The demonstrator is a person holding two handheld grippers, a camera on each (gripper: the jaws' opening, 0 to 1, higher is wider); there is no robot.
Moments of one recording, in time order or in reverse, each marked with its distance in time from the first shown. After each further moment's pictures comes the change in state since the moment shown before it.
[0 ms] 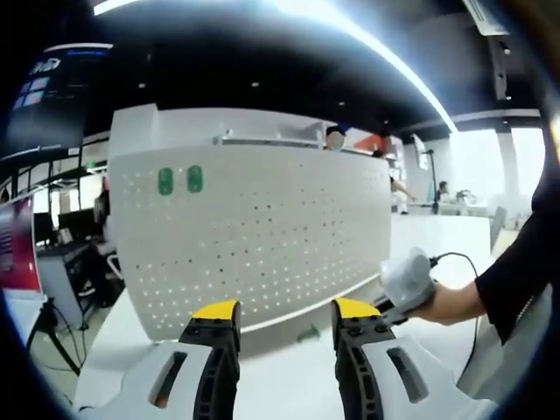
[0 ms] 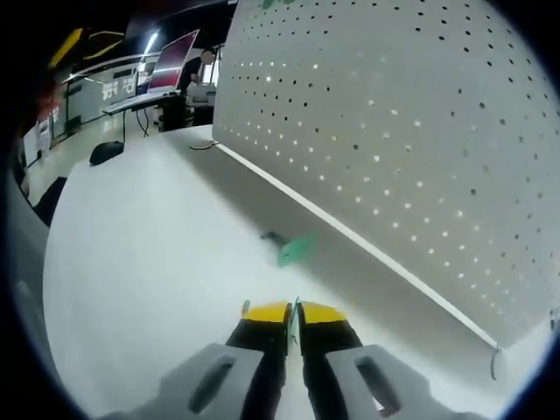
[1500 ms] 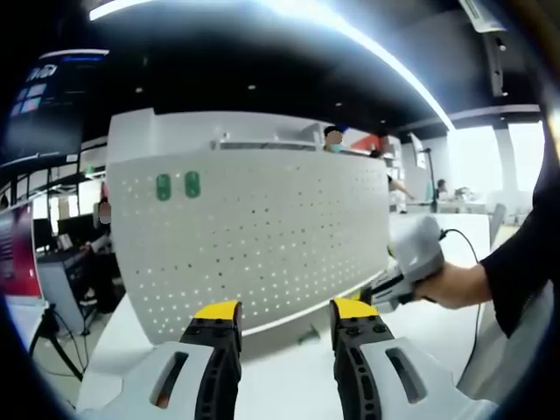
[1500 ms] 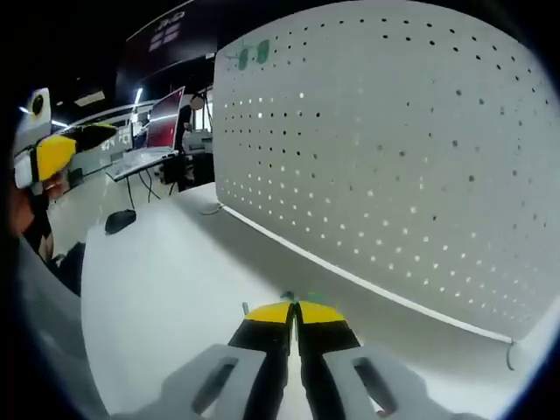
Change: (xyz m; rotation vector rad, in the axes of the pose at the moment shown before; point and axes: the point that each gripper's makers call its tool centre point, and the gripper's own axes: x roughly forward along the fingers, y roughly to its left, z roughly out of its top) left arm -0.001 -0.003 0.003 0.024 -0.009 -0.007; right arm -0.039 0.007 0.068 0.184 -0.204 0.058
